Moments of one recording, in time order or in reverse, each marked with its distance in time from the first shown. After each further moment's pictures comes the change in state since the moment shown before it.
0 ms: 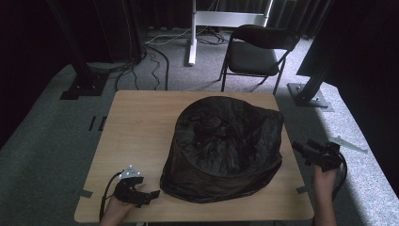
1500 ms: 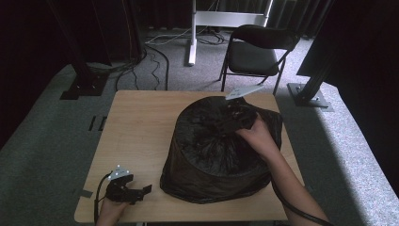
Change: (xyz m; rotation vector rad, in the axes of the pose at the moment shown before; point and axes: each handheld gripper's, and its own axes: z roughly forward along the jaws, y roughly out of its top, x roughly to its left) left arm 0.017 -0.013 -0.012 -0.095 0.102 -0.079; right arm 0.261 0.101 0.121 0.385 0.390 -0.510
